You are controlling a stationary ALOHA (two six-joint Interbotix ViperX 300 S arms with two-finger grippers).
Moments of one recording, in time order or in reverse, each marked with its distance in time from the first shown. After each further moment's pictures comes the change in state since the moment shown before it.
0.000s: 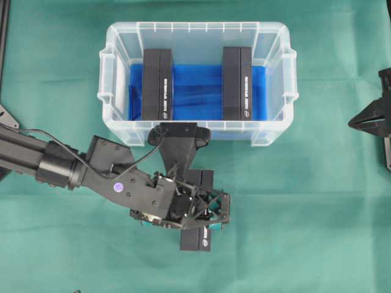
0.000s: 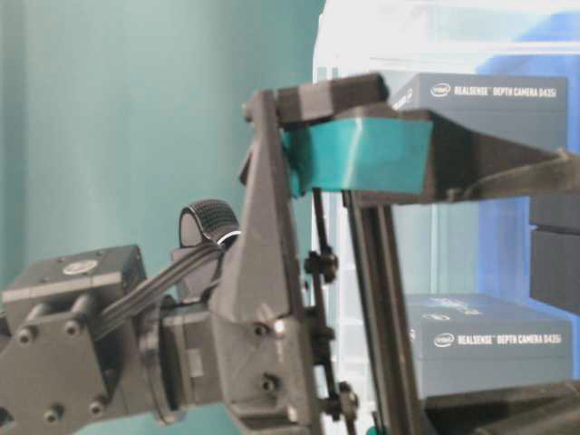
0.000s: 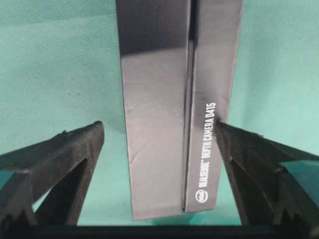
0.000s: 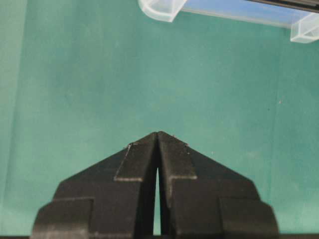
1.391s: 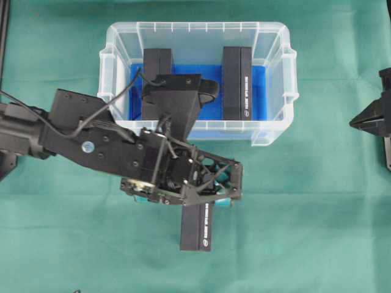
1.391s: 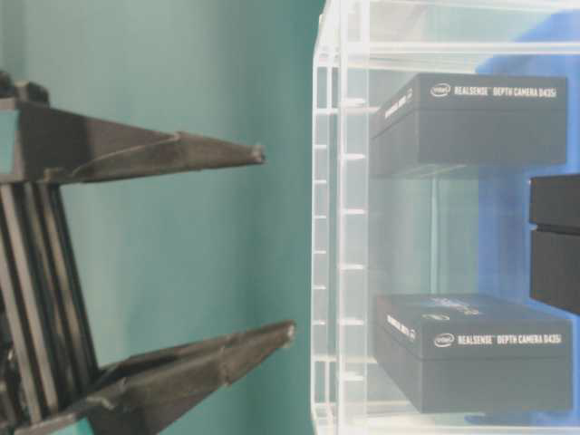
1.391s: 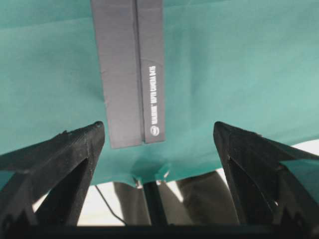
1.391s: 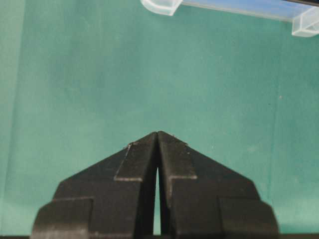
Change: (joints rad) left arm 0.063 -0.098 -0.250 0.003 0.304 0.089; right arm 0.000 0.000 -0.002 0.000 0.008 -0.002
